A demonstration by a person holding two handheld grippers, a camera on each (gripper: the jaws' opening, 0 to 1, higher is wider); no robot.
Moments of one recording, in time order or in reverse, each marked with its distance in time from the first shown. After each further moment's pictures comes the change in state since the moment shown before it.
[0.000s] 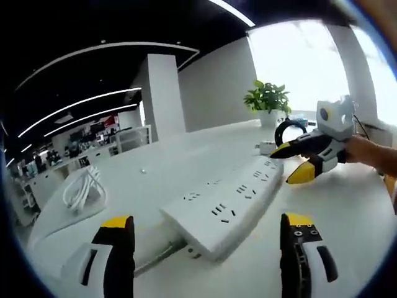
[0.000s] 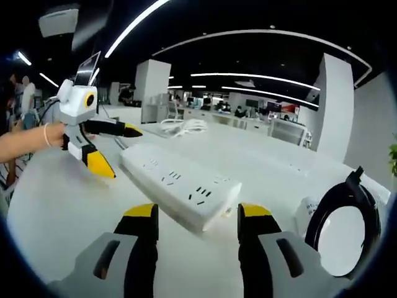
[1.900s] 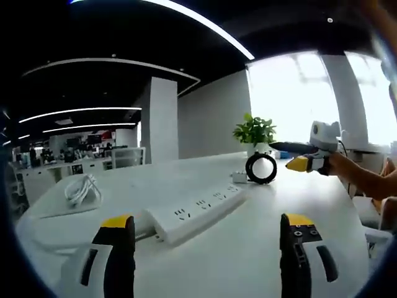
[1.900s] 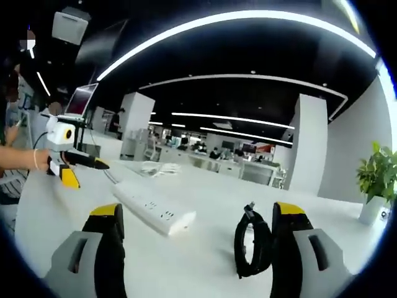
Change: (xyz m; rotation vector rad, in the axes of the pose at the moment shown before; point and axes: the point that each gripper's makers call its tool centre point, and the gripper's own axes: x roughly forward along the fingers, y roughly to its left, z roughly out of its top) left arm -0.065 -0.047 0.008 -0.077 -0.202 -0.068; right arm -0.111 -0.042 0.042 -0.059 -0.271 -0.198
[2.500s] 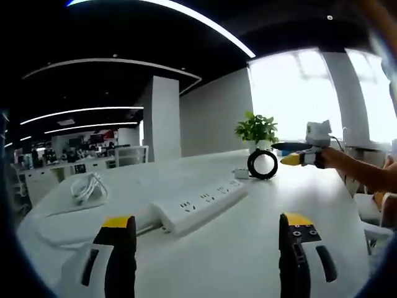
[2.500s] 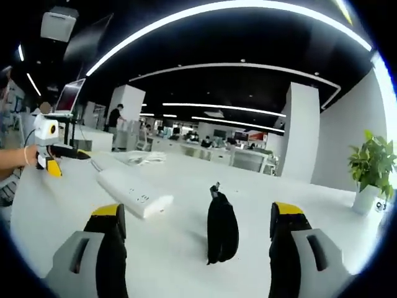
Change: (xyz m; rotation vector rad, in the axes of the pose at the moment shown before) left arm -0.011 0.006 -0.007 0.013 0.021 0.017; right arm -0.006 -0.046 -0.032 0.041 0.099 -0.055
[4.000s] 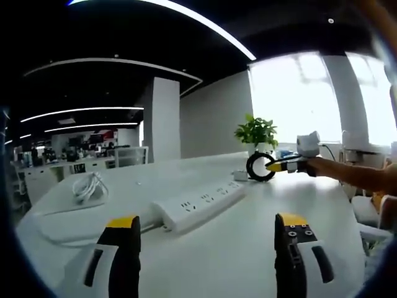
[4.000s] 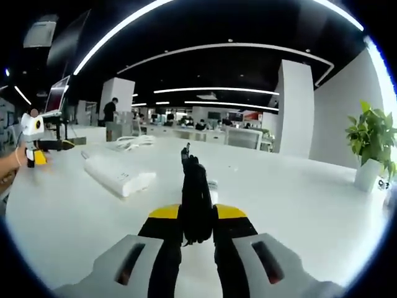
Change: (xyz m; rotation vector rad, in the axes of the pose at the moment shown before) left arm -0.008 -0.002 0.003 -0.014 -0.017 -0.009; right arm 0.008 -0.019 -0.041 0.079 0.097 -0.011
